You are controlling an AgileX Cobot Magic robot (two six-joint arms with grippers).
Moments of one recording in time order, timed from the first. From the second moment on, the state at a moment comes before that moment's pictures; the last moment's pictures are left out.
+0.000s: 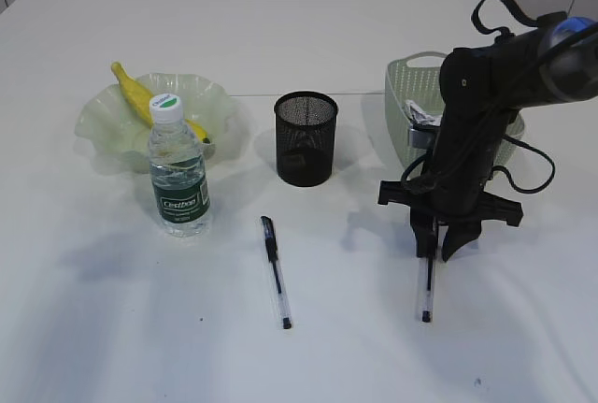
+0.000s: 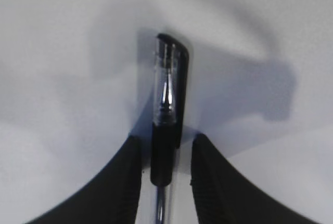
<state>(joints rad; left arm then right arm) 0.00 1.25 -0.95 -0.18 0.93 -0.03 0.25 2.14 -1.43 0.06 0.96 0.49</state>
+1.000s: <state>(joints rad) 0.00 1.25 -0.95 -0.18 0.93 -0.03 0.27 2.05 -1.44 0.04 0.97 0.28</state>
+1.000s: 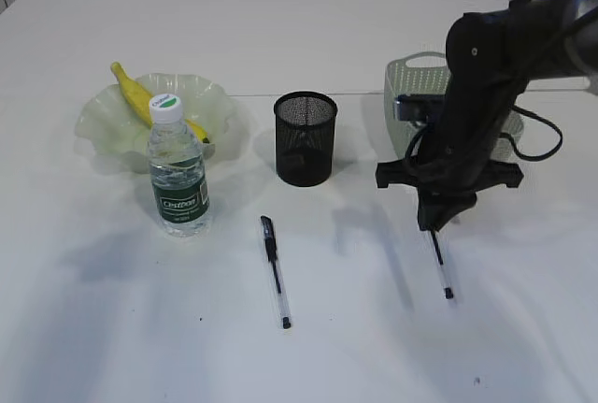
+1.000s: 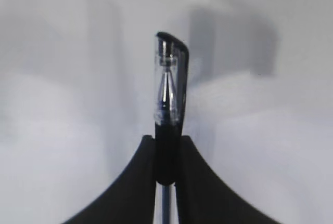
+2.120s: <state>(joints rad) 0.00 1.25 -0.95 -0.18 0.93 -0.03 0.41 1.63 -0.95 -0.05 0.15 0.07</state>
